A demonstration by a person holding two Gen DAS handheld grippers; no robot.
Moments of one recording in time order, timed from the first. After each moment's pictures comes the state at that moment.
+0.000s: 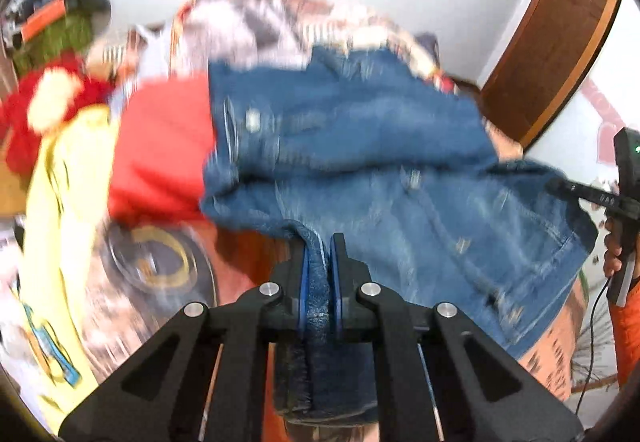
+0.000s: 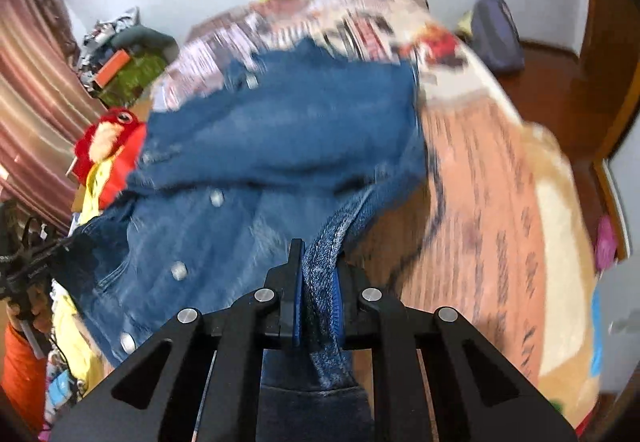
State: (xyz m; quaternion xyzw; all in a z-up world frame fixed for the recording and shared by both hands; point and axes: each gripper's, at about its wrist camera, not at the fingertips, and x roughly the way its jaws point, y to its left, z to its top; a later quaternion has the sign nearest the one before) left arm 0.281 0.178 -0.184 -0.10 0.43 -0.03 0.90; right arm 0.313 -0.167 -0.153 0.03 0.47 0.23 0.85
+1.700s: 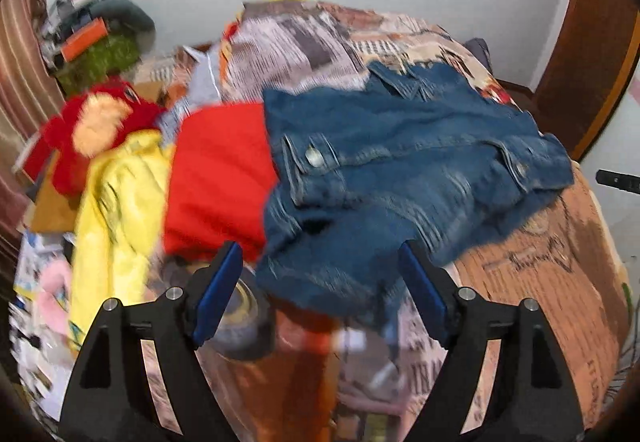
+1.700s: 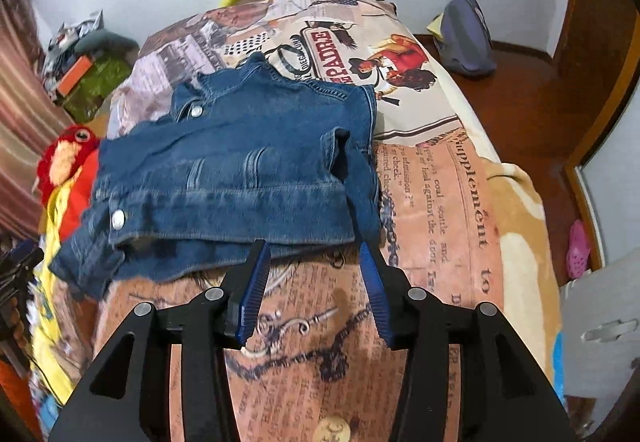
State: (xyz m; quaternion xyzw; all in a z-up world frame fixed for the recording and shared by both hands) left arm 0.300 0.185 -0.193 -0.06 0.45 0.07 0.89; right arm 0.368 -0.169 -0.156 0.00 0.50 0.17 0.85
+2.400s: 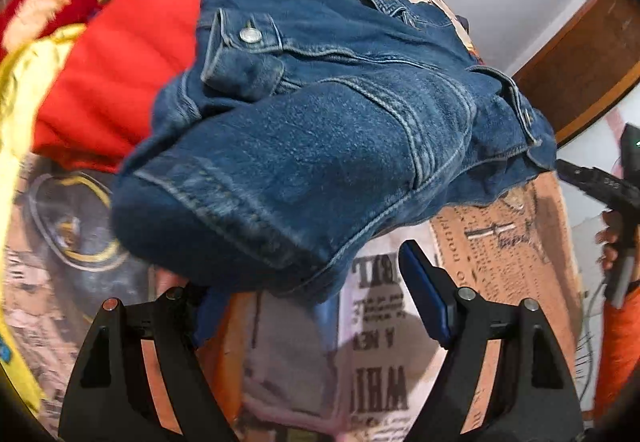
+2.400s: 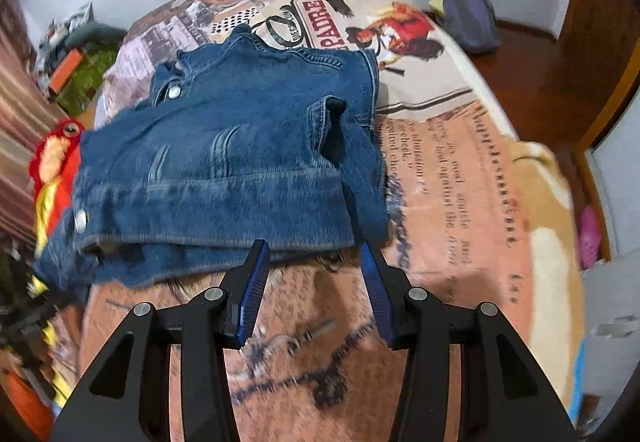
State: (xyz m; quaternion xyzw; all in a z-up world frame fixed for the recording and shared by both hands) left arm 0.324 0.167 -0.282 -0.20 0.52 -0.01 0.83; right arm 0.400 -0.169 -0.200 0.04 0.53 0.17 0.83
